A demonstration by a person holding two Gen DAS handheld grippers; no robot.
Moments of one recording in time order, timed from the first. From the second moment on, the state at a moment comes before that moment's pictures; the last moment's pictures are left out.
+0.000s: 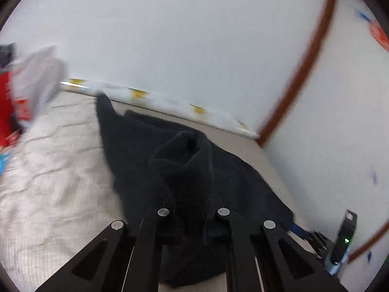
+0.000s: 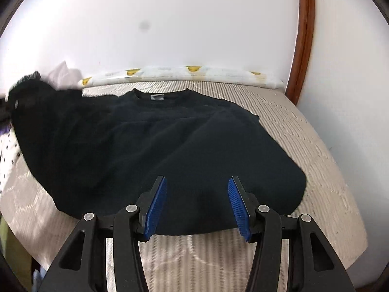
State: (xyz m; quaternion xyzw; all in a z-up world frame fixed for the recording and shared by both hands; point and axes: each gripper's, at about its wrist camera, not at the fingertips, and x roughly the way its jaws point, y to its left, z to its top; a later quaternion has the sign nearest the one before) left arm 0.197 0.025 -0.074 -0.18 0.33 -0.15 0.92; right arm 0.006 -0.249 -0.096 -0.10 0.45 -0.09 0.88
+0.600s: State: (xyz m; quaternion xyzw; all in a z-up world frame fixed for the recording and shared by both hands) left arm 0.165 -0.017 -0.120 -0.06 0.38 -0.26 0.89; right arm -0.001 -0.250 -0.081 -0.03 0.45 -0.02 0.89
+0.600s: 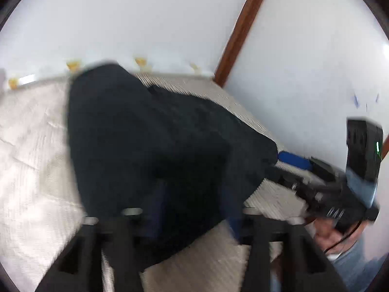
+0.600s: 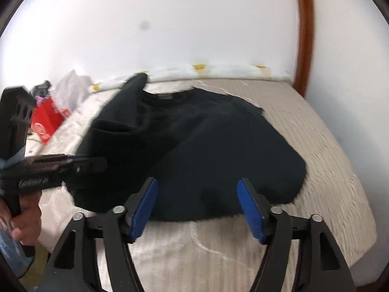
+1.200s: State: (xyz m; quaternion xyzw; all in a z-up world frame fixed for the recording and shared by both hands) left arm 0.120 0.044 -0.184 -0.11 0.42 -0.20 0.88; right arm 0.085 -0.212 -0.159 0.13 0.48 0.04 0.87
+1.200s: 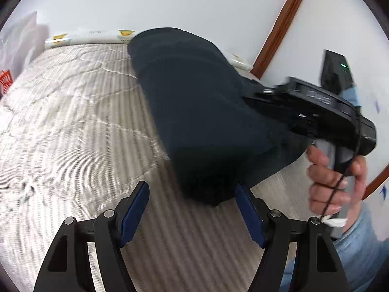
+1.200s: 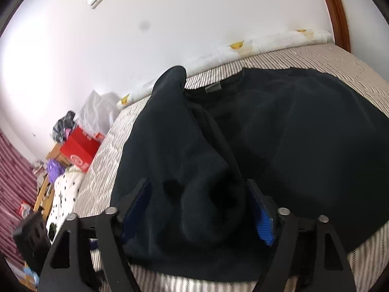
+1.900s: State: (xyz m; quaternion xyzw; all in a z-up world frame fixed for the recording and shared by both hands) left arm 0.126 -0.071 -0.164 -0.01 0.41 -0.24 0.88; right arm 0.054 -0.375 -0.088 0.00 0.37 -0.17 0.91
